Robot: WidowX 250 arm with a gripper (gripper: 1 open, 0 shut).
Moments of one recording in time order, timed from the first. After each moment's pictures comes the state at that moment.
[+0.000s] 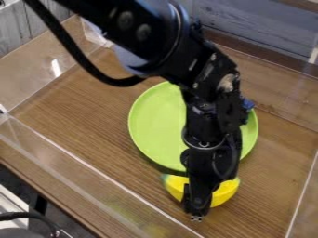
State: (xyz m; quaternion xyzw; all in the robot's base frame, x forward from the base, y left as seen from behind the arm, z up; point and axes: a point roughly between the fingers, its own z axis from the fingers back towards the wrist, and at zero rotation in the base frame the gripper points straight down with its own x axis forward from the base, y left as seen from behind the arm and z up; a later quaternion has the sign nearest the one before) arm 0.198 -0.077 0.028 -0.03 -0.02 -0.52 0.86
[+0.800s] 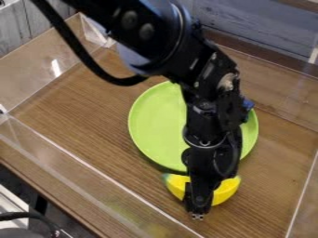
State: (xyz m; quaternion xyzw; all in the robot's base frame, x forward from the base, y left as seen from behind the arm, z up) arm 0.203 -0.076 0.027 -0.03 -0.02 -0.51 0.86
